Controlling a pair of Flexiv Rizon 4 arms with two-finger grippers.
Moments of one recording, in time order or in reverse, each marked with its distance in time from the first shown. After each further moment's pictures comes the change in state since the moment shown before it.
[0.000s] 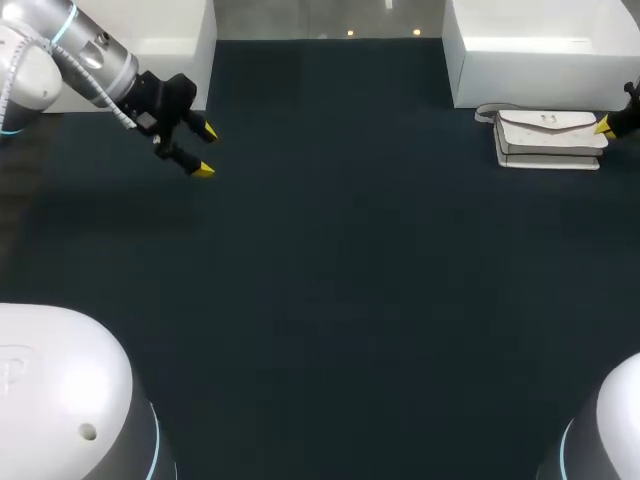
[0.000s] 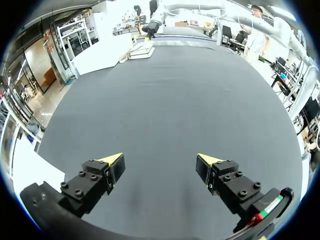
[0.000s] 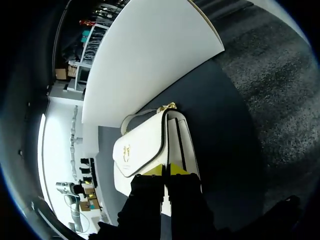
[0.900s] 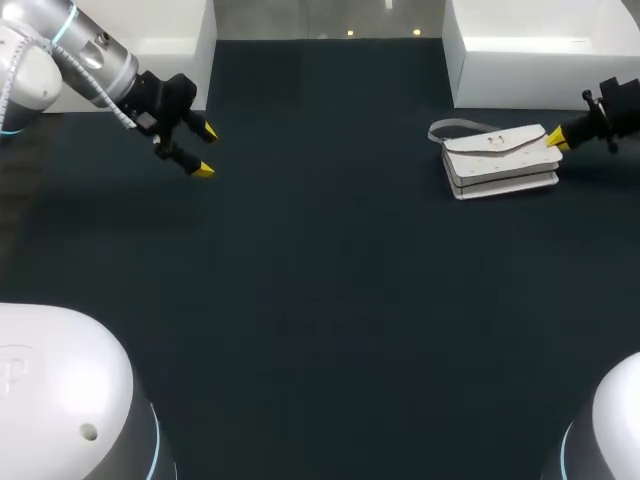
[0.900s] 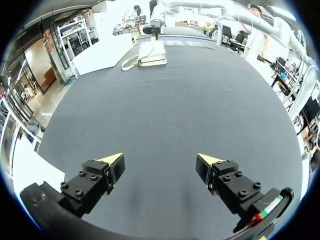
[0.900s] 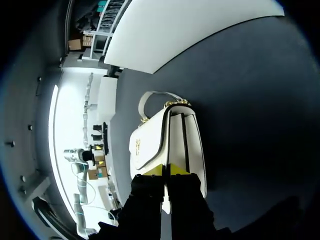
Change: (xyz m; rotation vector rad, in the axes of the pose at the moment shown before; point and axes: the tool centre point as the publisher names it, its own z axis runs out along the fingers) left arm 0.000 0.000 0.000 0.000 0.000 0.000; right arm 0.082 -0.100 0.042 0.265 0.131 -0.102
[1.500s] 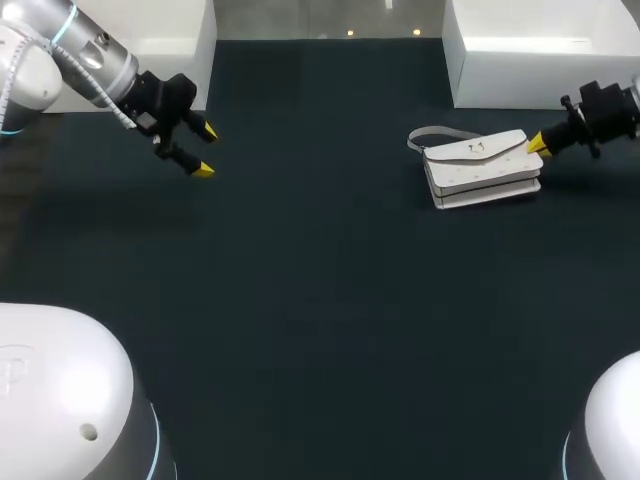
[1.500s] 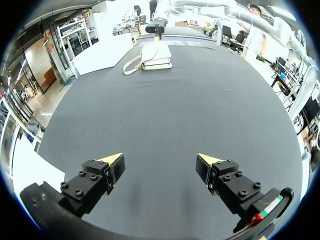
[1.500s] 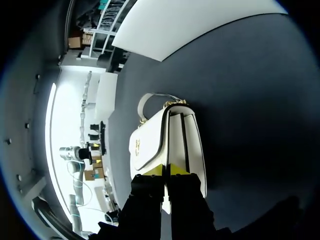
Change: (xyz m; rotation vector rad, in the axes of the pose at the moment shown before) left arm 0.000 0.000 0.000 0.000 0.000 0.000; right arm 0.022 -0.025 0.023 -0.029 -0.035 -0.012
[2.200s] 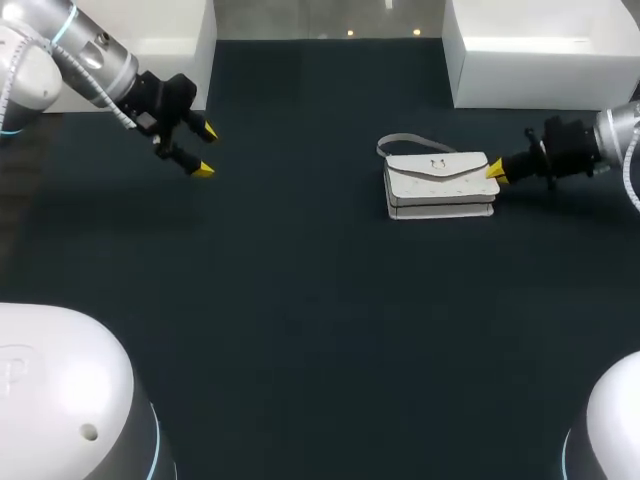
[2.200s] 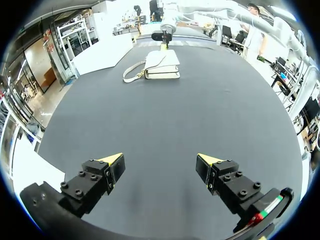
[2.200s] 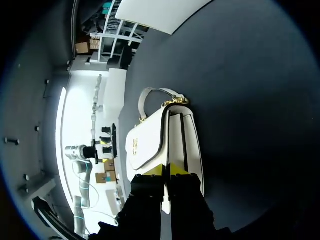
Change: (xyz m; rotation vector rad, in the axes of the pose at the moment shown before) left arm 0.000 0.000 0.000 0.000 0.000 0.000; right arm 0.024 -0.048 0.076 -0.035 0.132 0.028
